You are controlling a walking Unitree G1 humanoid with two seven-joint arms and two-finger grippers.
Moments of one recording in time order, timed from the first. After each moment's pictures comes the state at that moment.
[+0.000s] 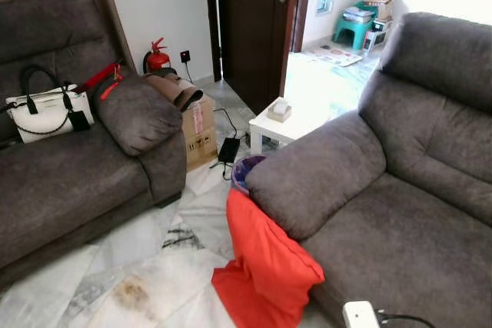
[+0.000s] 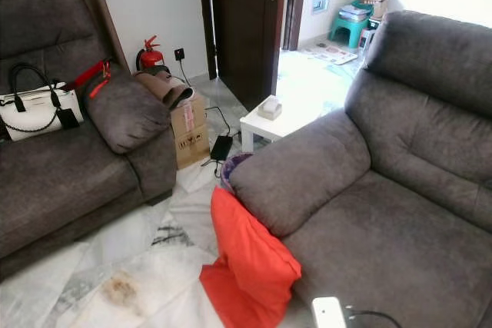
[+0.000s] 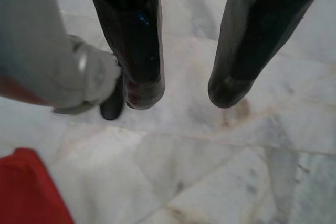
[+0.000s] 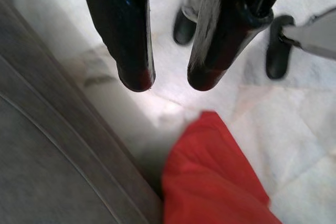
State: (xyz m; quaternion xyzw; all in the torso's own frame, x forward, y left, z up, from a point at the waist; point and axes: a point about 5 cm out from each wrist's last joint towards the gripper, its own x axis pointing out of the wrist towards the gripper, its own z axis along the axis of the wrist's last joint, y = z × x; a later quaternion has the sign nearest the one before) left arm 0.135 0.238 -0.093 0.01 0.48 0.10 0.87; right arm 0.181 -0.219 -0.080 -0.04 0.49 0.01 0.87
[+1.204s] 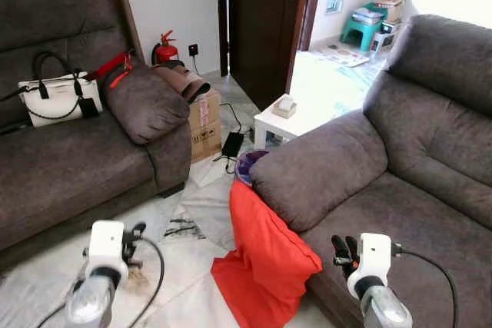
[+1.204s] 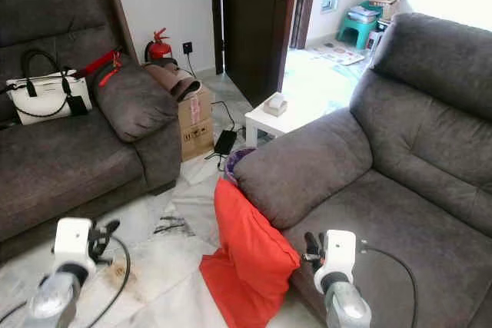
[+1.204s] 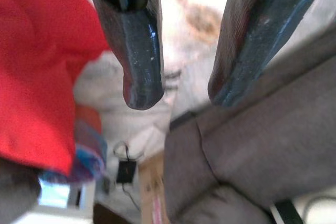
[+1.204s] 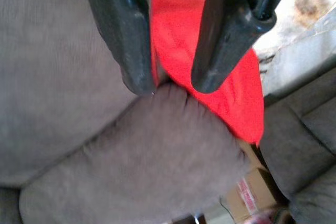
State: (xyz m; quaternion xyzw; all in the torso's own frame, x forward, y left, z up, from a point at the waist) left arm 0.251 0.241 0.011 0.06 0.11 0.04 0.99; right arm 0.267 -0.199 -0.009 0.05 0.18 0.01 0.98
